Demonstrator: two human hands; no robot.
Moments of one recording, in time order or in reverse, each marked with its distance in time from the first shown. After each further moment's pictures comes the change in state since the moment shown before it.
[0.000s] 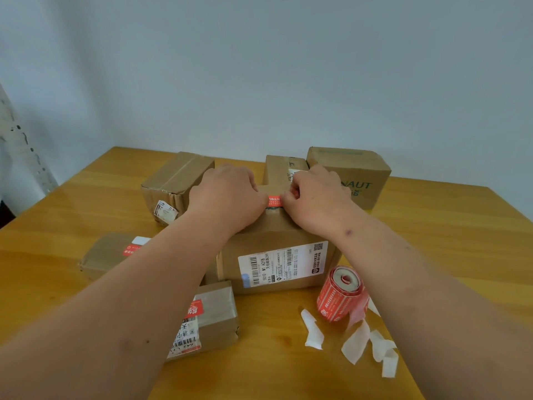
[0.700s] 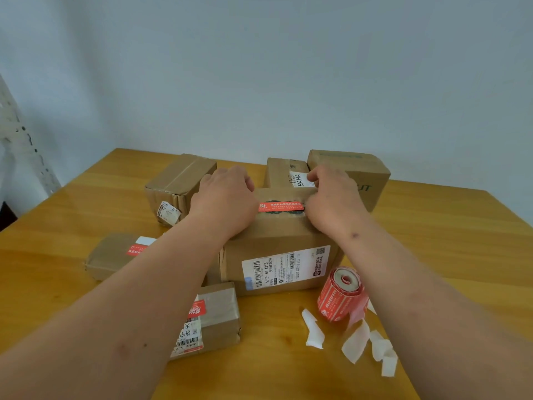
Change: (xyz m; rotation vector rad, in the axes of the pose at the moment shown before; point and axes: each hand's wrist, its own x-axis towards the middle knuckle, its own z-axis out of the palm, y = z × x) left_hand -0.006 -0.005 -0.002 -0.155 -0.007 -0.060; right_hand -0.004 0.013 -0.003 0.257 0.099 0.129
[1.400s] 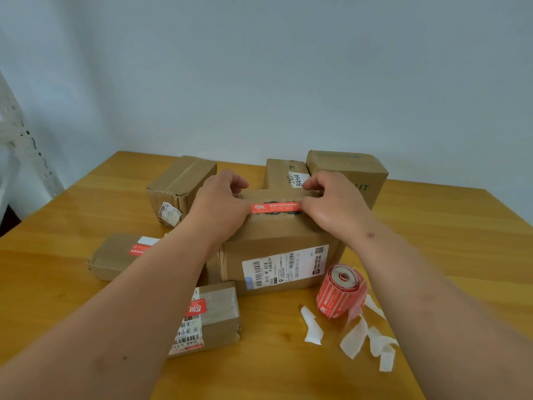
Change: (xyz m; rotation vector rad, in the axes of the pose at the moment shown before) left_hand -0.014 -0.012 0.003 -0.366 0.037 -0.025; right_hand -0.003 0.014 -0.002 0.094 -0.041 -0.066
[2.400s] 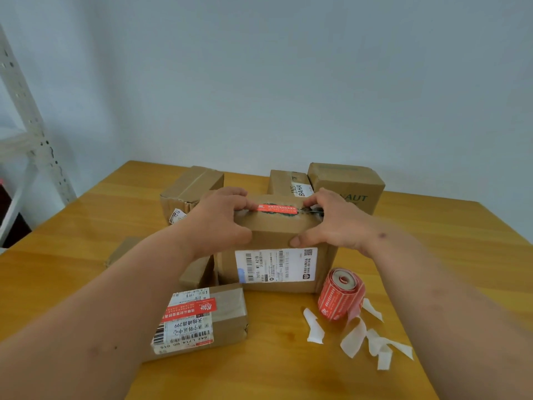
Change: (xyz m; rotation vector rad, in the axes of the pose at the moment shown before) left_hand -0.014 -0.007 -0.035 0.287 -0.318 0.178; right_hand -0.014 -0.001 -0.016 -0.086 -0.341 0.029
